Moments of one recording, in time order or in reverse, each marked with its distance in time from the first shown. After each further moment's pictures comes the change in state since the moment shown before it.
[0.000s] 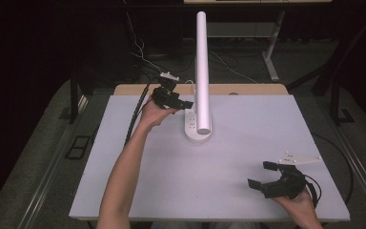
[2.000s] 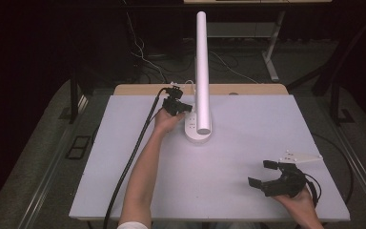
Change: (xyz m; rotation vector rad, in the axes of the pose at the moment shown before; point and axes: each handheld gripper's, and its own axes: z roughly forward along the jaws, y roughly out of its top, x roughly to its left) left arm 0.020 -0.028 0.077 0.036 0.048 -0.203; right arm -0.004 0.001 0.001 -0.005 0.003 0.004
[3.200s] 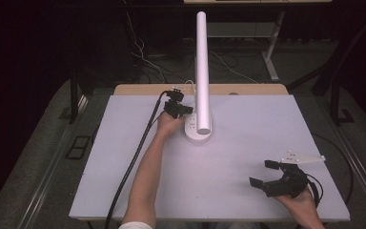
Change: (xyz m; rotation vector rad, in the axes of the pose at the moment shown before) left arm -0.001 -0.009 0.006 -0.029 0.007 -0.034; right arm 0.000 0.000 -0.004 -0.011 -0.006 -0.003
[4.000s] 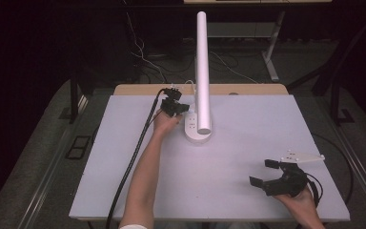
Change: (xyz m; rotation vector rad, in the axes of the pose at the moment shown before) left arm -0.001 0.005 -0.018 0.000 0.072 0.102; right arm -0.003 0.000 0.001 0.000 -0.004 0.004
